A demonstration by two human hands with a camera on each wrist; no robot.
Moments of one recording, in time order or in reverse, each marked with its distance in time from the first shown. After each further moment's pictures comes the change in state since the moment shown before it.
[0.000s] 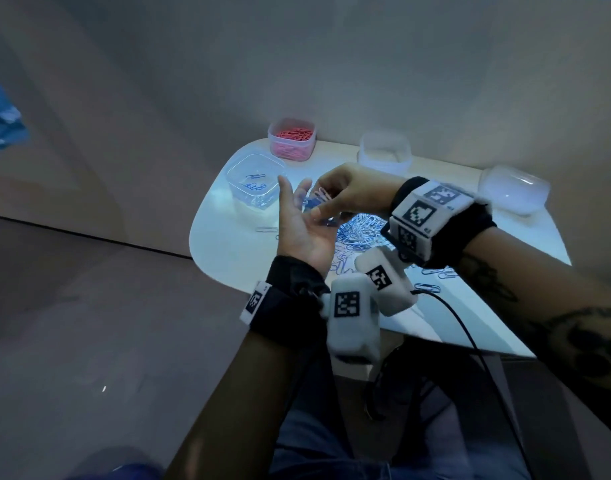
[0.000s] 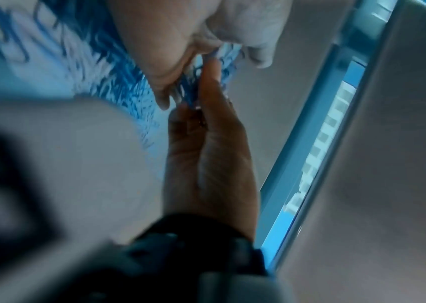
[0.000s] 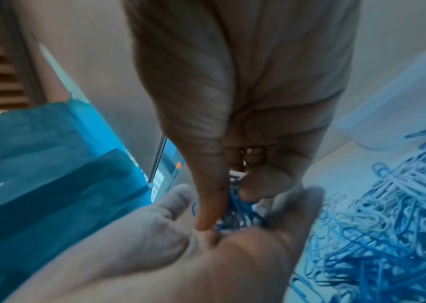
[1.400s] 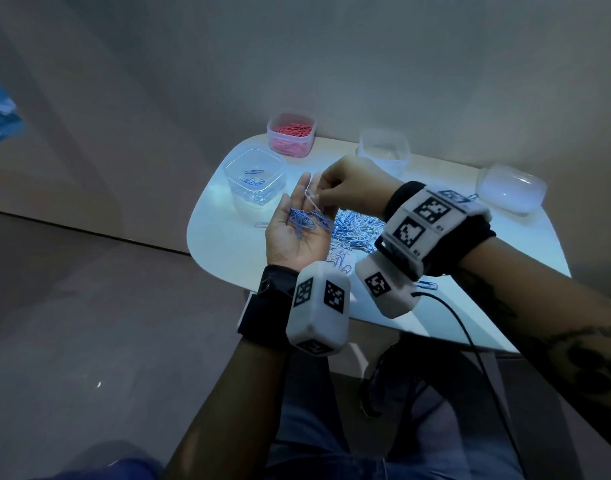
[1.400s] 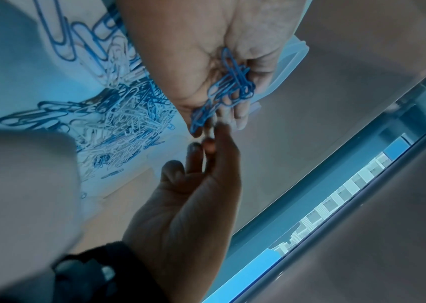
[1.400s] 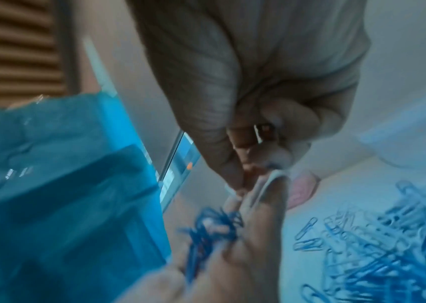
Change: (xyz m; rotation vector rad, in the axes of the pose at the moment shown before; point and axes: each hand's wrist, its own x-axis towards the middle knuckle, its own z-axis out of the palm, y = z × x) left_hand -0.001 0.002 -0.019 -0.350 -0.209 -0.063; right_hand -0.006 -0.010 0.010 -0.326 0.308 0.025
